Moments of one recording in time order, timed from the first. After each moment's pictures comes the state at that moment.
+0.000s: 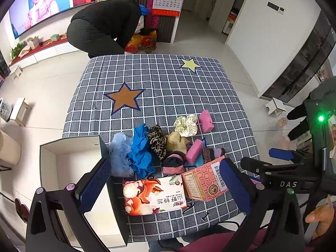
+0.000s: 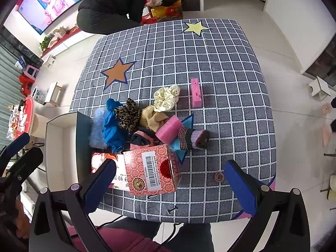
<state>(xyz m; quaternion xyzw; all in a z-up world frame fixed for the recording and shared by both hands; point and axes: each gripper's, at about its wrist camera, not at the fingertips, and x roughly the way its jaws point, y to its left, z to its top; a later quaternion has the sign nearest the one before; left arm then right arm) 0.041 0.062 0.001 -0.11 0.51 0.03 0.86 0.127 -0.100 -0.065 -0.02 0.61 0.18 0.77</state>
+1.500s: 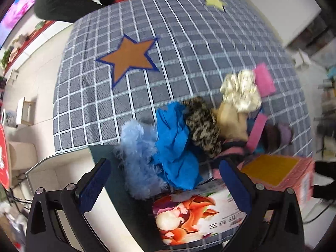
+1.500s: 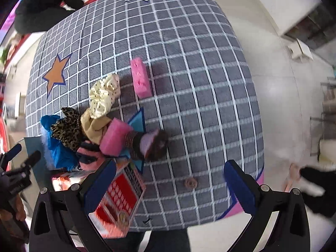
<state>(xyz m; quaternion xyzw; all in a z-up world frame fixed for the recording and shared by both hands) 0.145 0.104 -0.161 0.00 0.67 0.04 0.75 0.212 -0.135 -0.162 -0.03 0.71 0.06 0.70</state>
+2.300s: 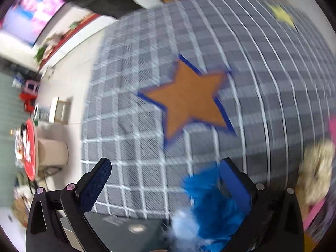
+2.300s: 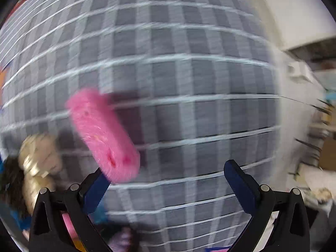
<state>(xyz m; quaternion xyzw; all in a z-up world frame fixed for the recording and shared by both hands) 0.264 0.195 -0.165 0.03 0.63 0.20 0.75 0.343 -0.123 -0.291 -0.13 0.74 0.01 0.66</state>
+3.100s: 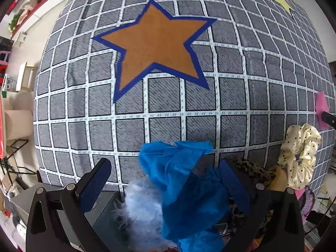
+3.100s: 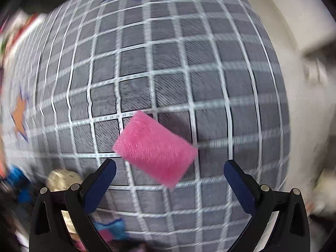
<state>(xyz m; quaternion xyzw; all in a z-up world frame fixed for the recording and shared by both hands) 0.235 0.179 -0.192 -0.08 0.72 0.12 0.68 0.424 -0.082 -0.254 -0.10 0.71 0.10 0.69</state>
